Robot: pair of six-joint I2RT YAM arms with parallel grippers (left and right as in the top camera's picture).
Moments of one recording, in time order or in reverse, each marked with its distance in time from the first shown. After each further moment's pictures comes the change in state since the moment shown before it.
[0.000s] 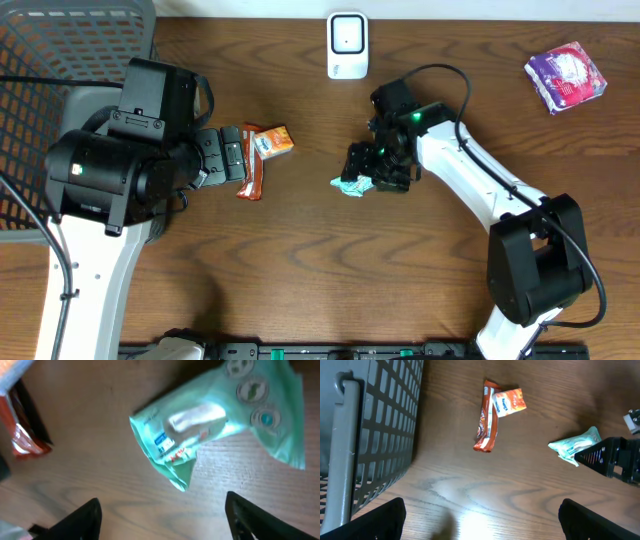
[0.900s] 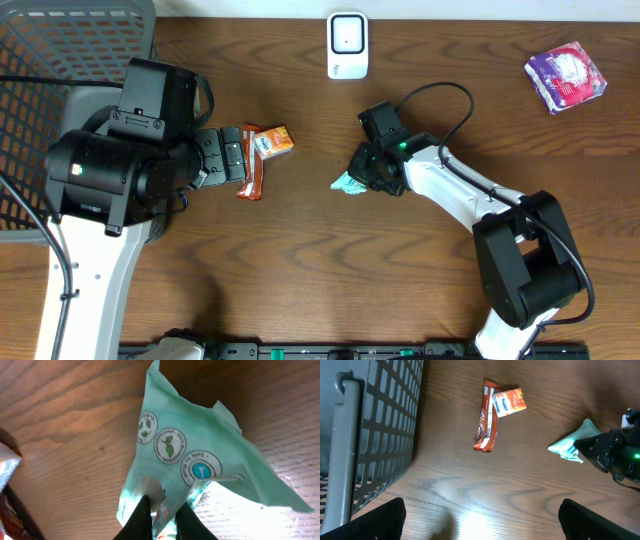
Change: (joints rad) left arm 0.000 0.000 0.000 0.000 0.000 0.000; right arm 0.050 0.002 -0.203 0.417 0.247 0.372
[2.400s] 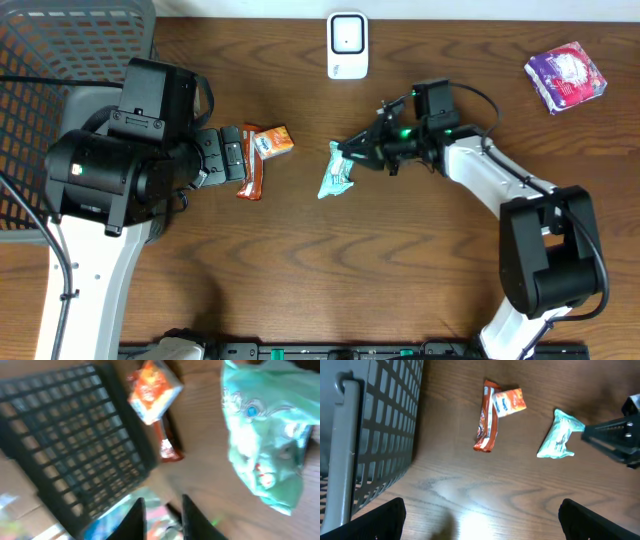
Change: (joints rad) left arm 0.000 0.000 0.000 0.000 0.000 0.000; right arm -0.203 0.000 -0.031 0.275 -0.826 0.048
